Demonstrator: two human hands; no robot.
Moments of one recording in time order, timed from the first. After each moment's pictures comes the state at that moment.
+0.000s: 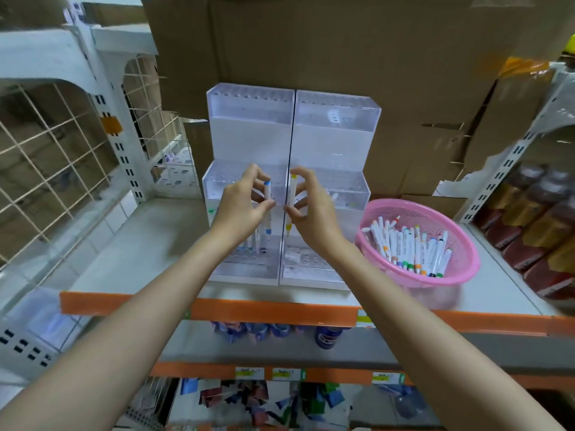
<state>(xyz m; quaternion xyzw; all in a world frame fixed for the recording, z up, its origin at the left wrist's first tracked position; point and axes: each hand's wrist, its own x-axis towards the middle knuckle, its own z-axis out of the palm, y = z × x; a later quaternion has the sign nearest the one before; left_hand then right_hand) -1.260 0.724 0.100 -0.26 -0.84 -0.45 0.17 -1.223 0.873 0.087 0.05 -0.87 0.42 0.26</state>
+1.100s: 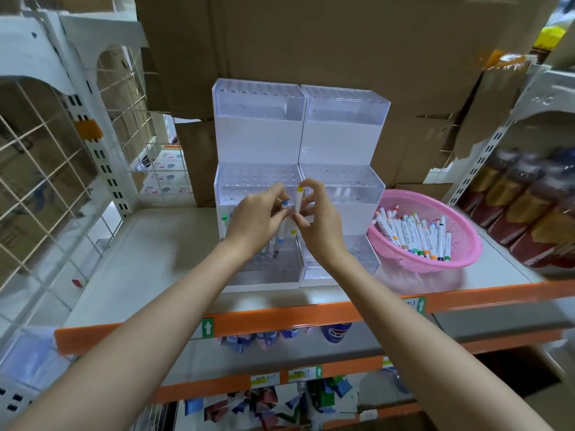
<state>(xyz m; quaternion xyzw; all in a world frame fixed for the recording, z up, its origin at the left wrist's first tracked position) -1.292 0.707 0.070 -0.38 -0.82 -0.38 0.18 -1.230 0.835 0.058 -0.06 -0.85 0.43 0.30</state>
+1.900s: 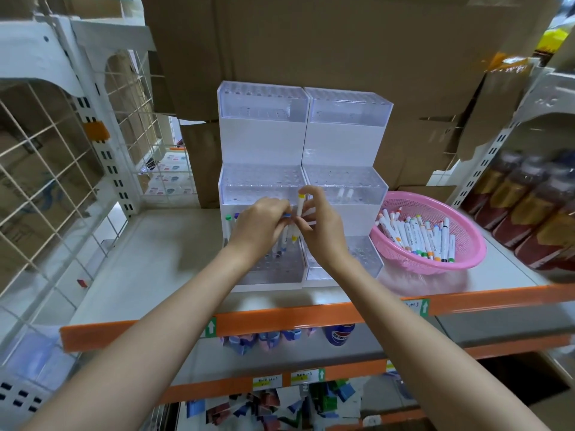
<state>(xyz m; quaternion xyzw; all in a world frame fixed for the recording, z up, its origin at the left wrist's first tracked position) -1.289 0.704 0.057 -0.42 -0.83 -0.29 0.23 -1.233 0.838 0.045 -0.05 -0.86 0.42 0.29</state>
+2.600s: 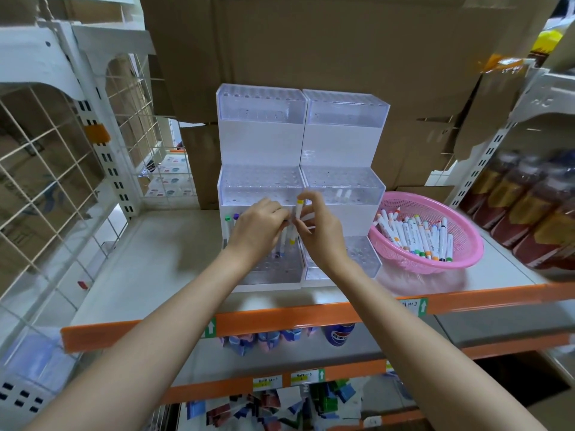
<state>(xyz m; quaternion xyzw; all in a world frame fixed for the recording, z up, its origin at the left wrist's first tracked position) -1.293 0.702 0.053 -0.46 -0.82 -0.23 0.25 -1.229 0.839 0.042 -0.05 -0.87 0.39 0.29</state>
